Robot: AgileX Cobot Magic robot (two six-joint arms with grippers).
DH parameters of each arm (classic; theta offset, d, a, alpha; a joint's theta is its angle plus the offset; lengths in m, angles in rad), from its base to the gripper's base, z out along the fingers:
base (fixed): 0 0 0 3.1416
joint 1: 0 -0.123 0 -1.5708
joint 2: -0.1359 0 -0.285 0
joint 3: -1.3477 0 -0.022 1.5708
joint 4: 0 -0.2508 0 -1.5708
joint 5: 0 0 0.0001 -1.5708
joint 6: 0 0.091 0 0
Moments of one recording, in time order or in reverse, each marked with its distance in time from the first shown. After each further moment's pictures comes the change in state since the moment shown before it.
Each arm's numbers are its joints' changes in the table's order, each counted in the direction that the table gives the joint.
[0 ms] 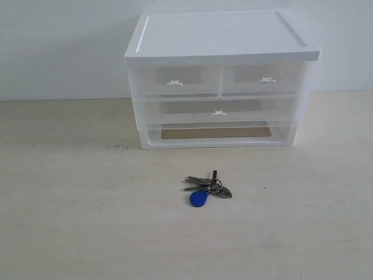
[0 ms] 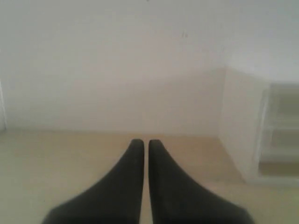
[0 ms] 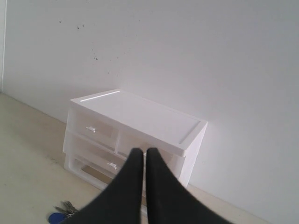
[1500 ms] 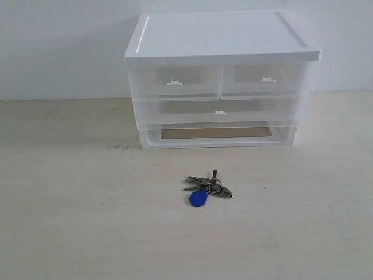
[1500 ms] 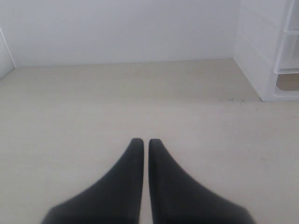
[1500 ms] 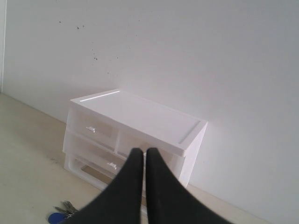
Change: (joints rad) left arm 0.000 0.000 -0.005 0.000 -0.267 0.105; right arm 0.000 0.000 0.000 0.000 0.000 0.000
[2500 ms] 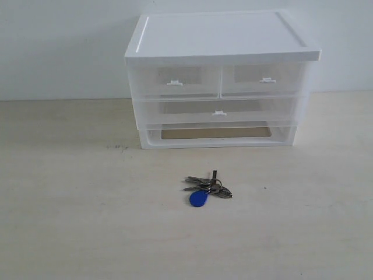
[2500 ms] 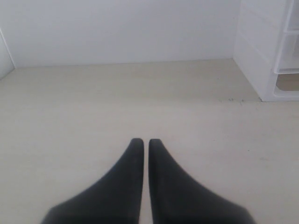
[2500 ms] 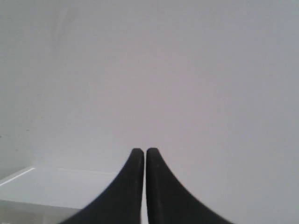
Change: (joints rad) left arm 0.000 0.000 0.000 0.000 0.000 0.000; right arm 0.730 -0.002 -0.244 -0.396 0.607 -0.098
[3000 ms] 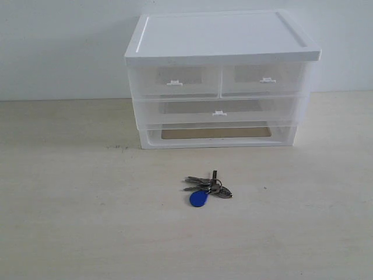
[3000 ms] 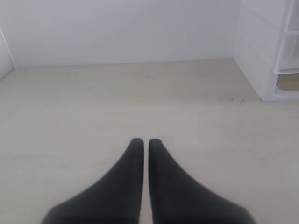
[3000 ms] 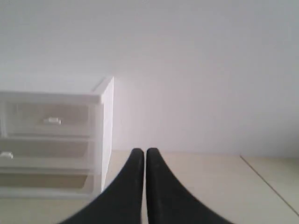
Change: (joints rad) left arm 0.000 0.000 0.000 0.000 0.000 0.000; right arm 0.135 -0.002 -0.512 -0.035 0.251 -0.006
